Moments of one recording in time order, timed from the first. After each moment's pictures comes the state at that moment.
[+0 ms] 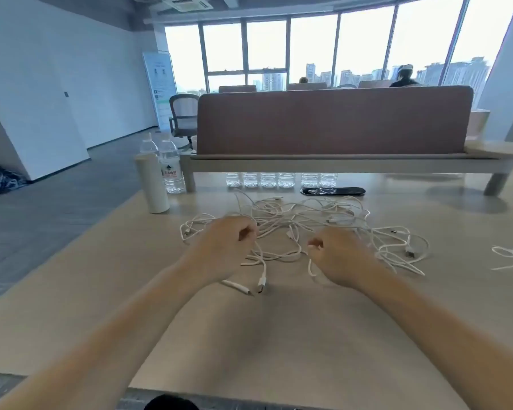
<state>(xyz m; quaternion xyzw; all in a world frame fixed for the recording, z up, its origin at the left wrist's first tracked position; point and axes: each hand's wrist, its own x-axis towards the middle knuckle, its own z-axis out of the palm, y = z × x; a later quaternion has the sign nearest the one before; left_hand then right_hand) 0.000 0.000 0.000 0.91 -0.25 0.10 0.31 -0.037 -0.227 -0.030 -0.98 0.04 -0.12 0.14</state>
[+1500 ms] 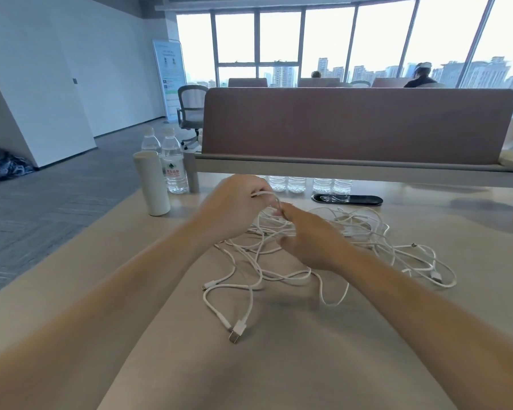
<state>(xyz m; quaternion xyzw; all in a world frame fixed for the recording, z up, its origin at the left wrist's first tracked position) 0.064 -0.018 0.058 0.89 -0.29 0.12 0.33 0.037 -0.196 0.004 -0.97 -0.08 -0.07 0.23</state>
